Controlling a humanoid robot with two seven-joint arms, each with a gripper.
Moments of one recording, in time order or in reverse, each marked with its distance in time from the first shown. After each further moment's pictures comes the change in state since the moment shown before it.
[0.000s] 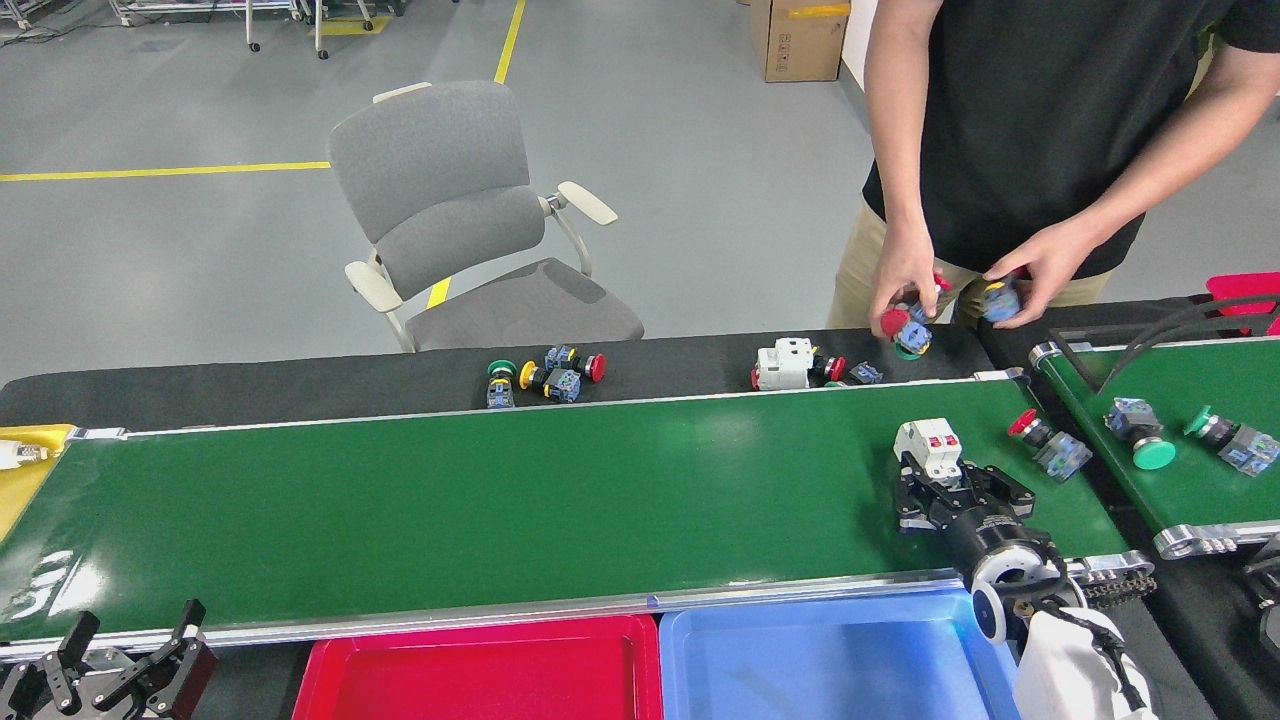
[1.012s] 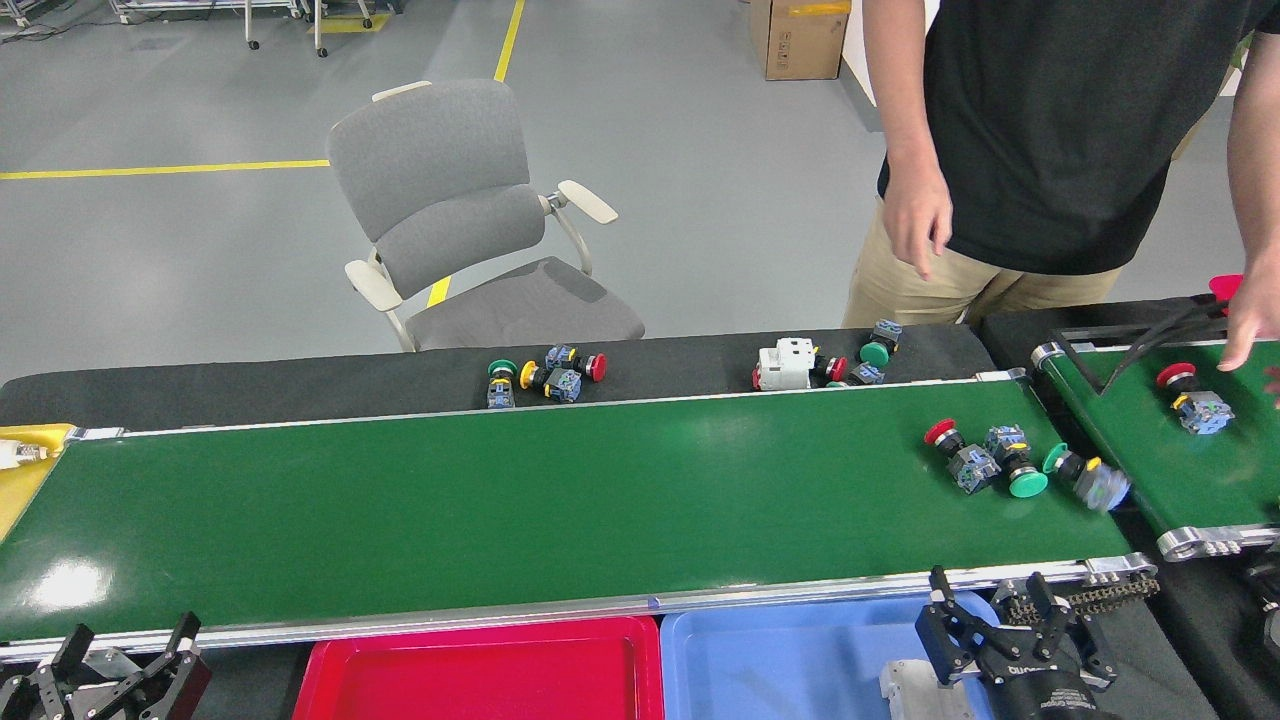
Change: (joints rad) left arm 0.019 -0.007 0.019 -0.003 0.000 -0.019 0.002; right arm 0.275 0.080 -0.148 -0.279 0.029 0.110 -0.004
